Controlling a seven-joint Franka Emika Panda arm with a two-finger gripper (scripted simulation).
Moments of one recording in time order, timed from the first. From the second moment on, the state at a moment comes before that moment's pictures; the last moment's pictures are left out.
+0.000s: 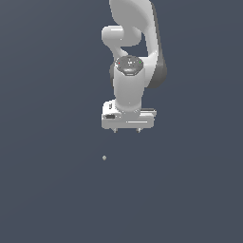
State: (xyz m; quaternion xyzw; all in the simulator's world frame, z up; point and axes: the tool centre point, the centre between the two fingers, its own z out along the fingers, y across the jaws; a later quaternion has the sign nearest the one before) arm 0.006 0.024 0.171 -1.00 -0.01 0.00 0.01
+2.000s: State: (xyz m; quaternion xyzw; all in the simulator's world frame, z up) arm 0.043 -0.022 0.138 -0.98 -0.21 -0.01 -0.01
